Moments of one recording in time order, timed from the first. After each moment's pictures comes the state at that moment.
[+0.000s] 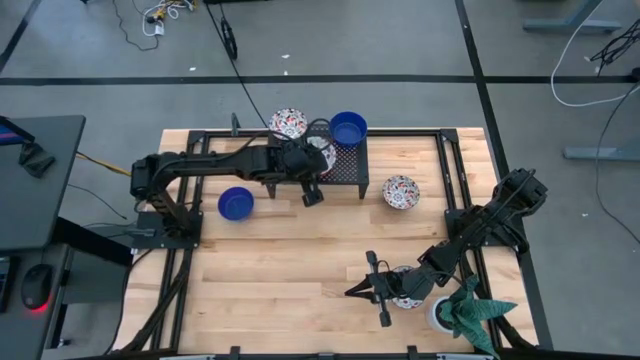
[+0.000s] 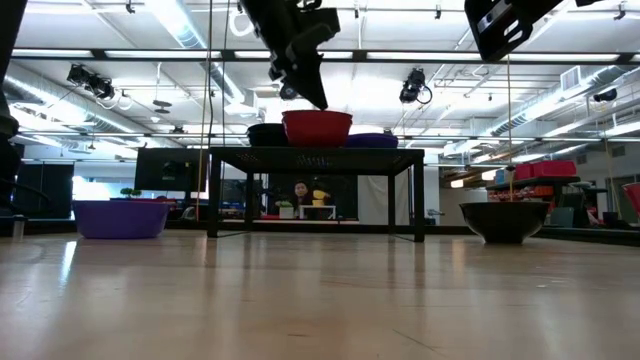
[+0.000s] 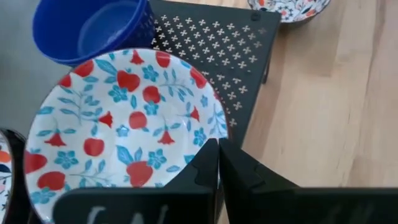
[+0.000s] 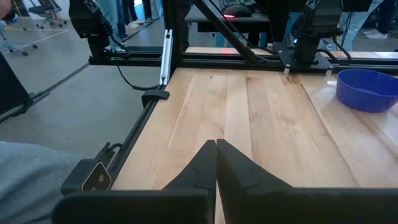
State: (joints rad) left arm 0.14 1.70 1.51 -0.67 -0.32 -0.01; right arm 0.69 1.62 0.74 0.60 0.48 0.18
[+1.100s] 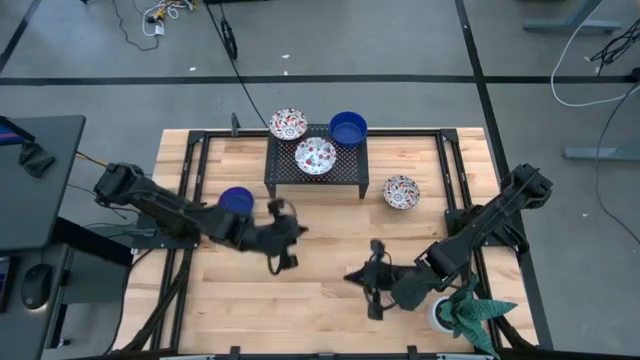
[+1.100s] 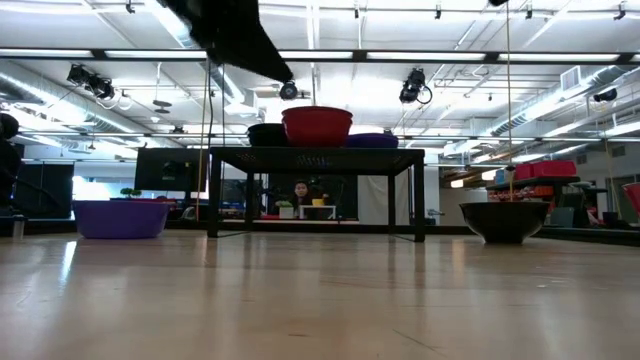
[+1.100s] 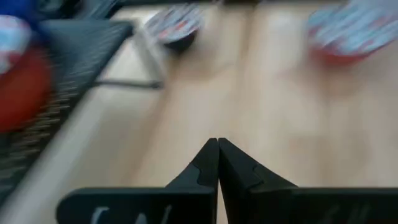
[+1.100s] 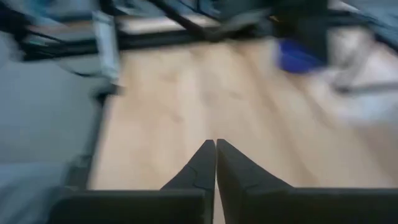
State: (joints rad) left arm -0.36 1.46 0.98 -0.18 -0.59 -0.25; right arm 0.67 1.56 1.12 -0.19 0.63 0.48
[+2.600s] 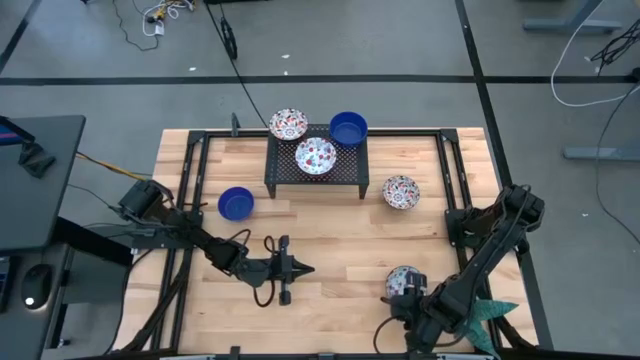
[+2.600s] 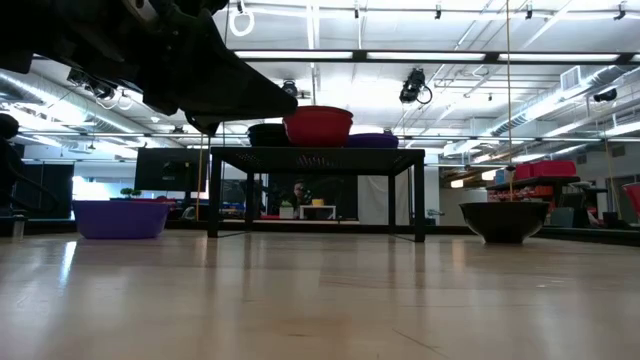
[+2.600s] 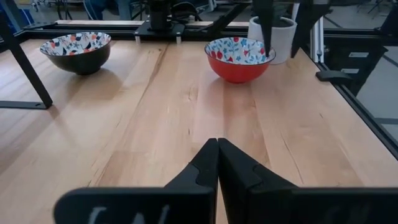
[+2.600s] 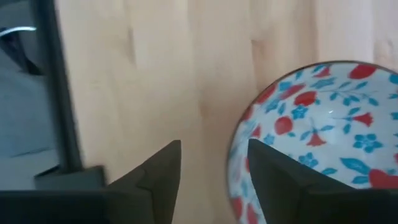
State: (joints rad) left arm -0.54 1.74 0.66 0.75 -0.58 -0.22; right arm 0.92 1.75 1.18 -0.81 0.20 1.01
